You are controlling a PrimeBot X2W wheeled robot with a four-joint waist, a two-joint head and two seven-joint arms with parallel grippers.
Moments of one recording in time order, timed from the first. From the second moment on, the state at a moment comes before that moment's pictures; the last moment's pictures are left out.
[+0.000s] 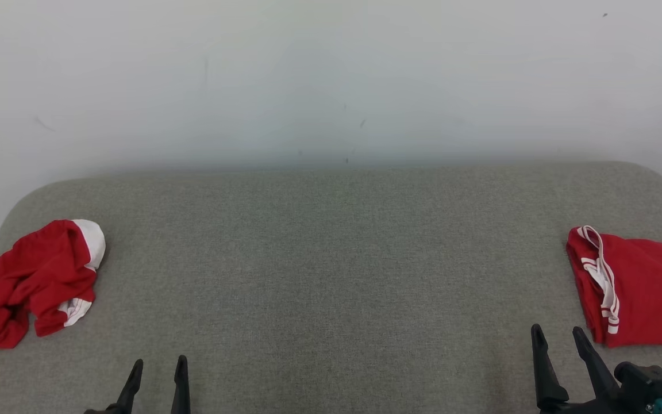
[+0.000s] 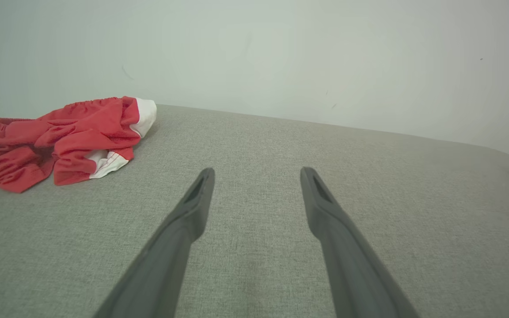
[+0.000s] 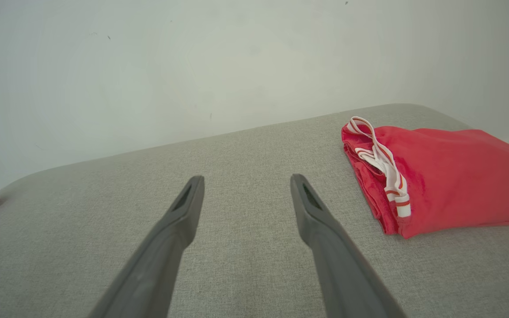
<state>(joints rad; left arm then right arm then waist) 0.01 0.08 -0.01 0.32 -0.24 -0.12 -0.26 0.05 -0.05 -0.06 0.16 0.24 0.13 -0.09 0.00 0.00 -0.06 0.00</state>
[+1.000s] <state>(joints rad) 0.04 0.13 -0.01 0.25 -0.26 -0.08 -0.24 0.06 -0.05 0.00 0.18 0.24 0.13 -0.13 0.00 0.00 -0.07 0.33</state>
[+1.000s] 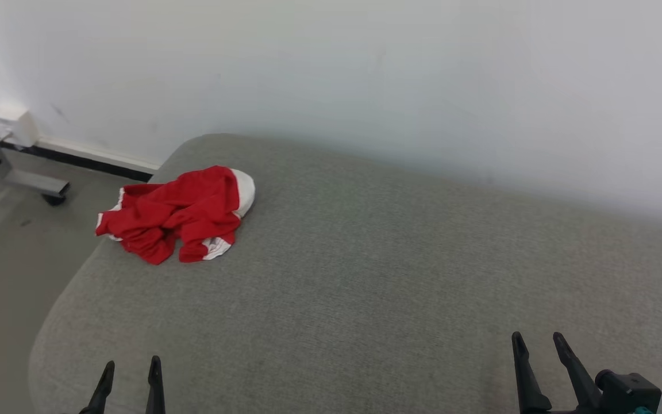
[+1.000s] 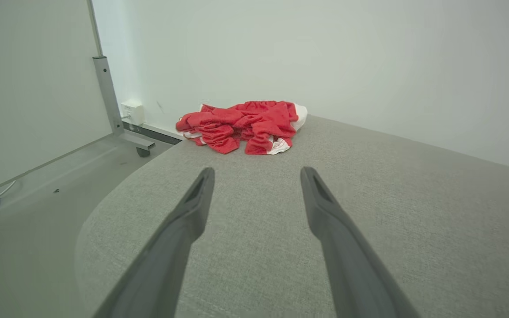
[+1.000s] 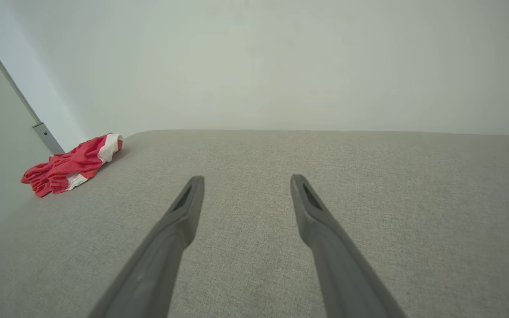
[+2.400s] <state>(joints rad) -0.39 0.27 0.09 0.35 -0.47 -0.08 0.03 -0.08 -0.09 0.07 0.01 0.12 0.13 0.02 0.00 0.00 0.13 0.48</state>
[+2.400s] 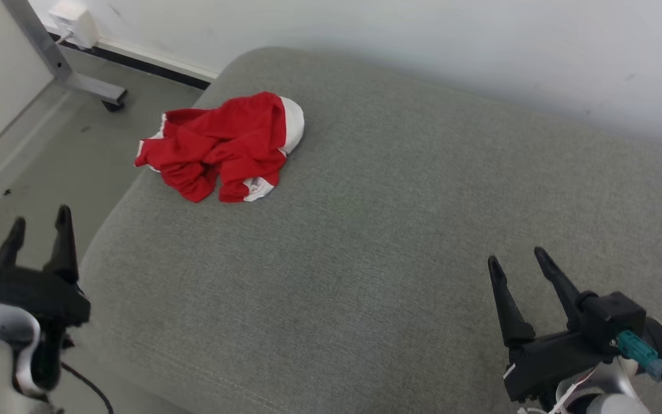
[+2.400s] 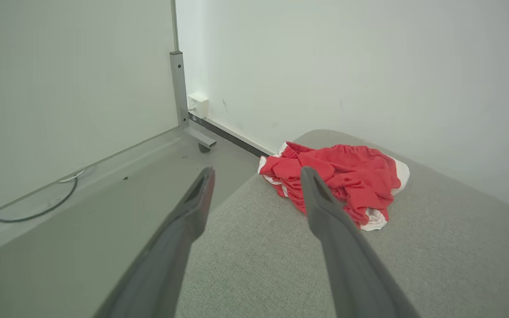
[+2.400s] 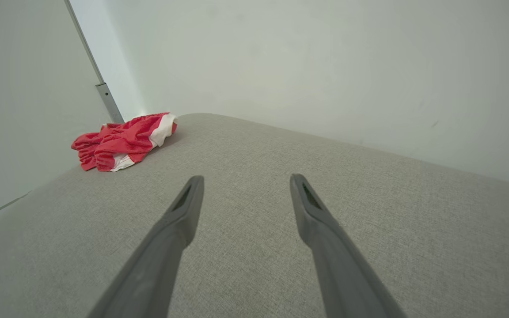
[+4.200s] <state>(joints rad) -0.79 0.42 0.11 0.15 -0.75 0.08 0.73 -0.13 -0.07 0.14 0.05 0.15 0.13 -0.05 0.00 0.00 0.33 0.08</state>
